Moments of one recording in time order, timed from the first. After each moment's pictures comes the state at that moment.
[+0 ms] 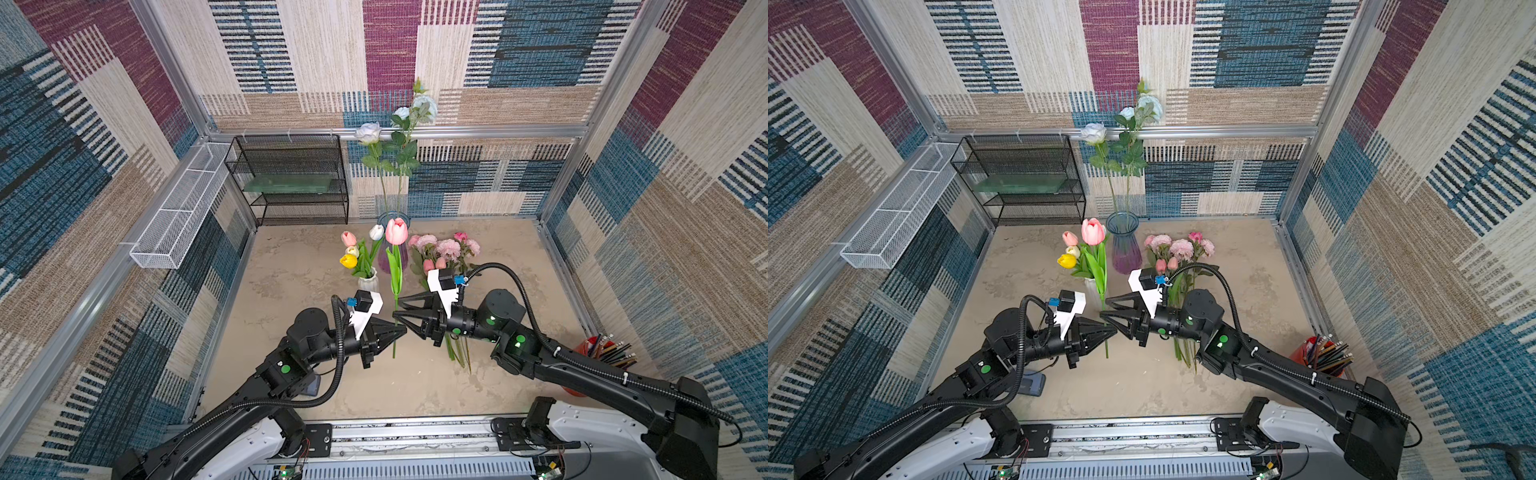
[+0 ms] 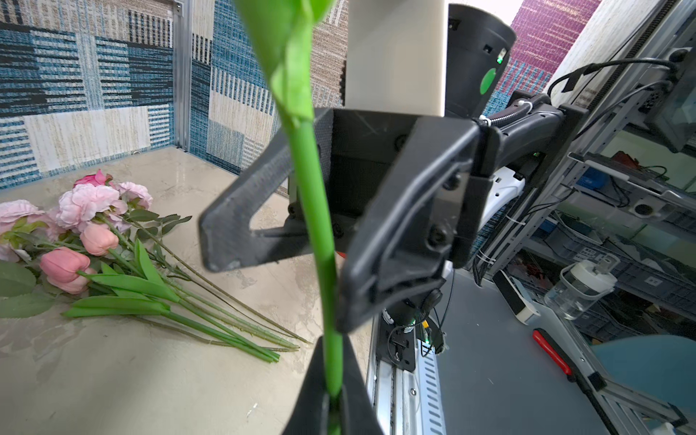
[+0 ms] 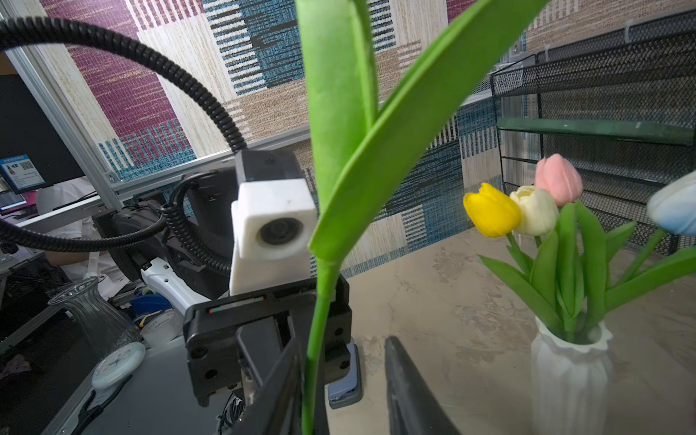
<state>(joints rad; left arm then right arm) -0.77 0.78 0.59 0.12 0.58 -0.27 0.91 1.08 0.75 0.42 -0.46 0.31</state>
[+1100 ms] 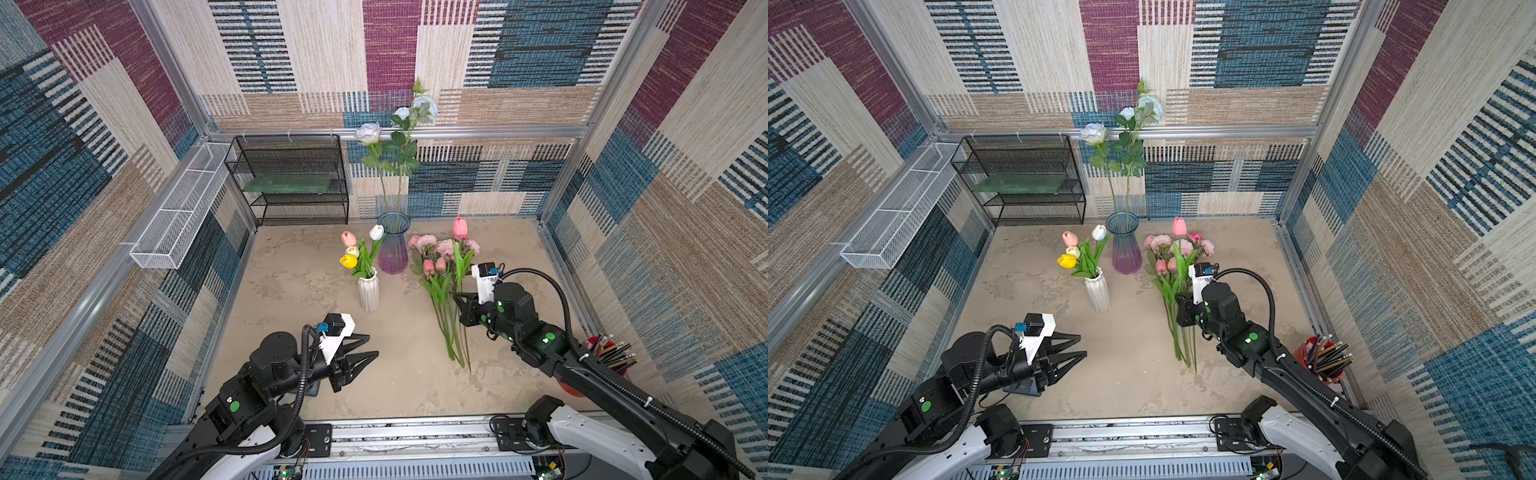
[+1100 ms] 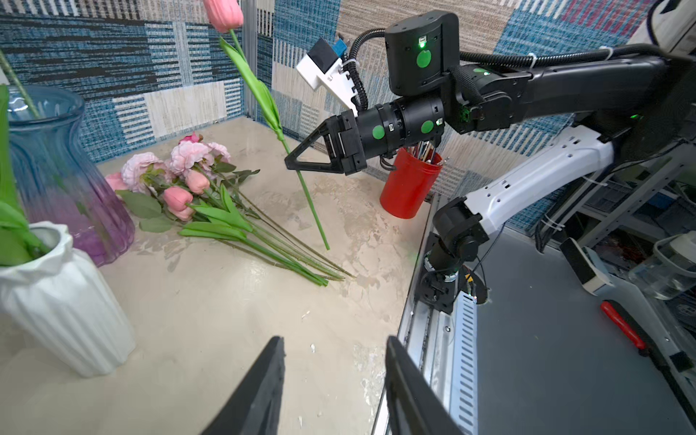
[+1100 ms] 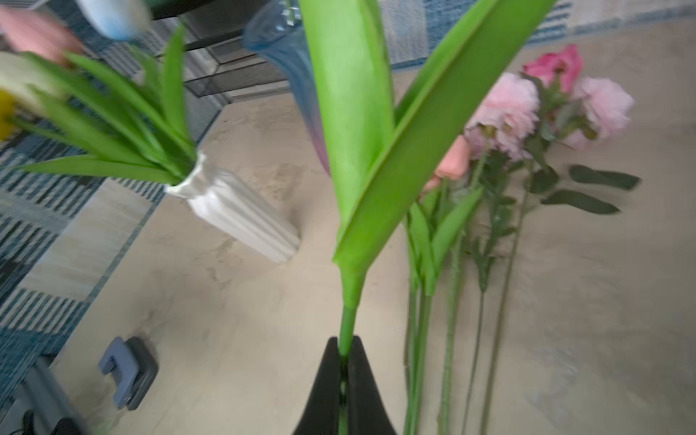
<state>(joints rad) -0.77 0.42 0.64 -0.46 0.36 -0.10 0.53 0.93 0.65 -0.24 -0.01 0.46</state>
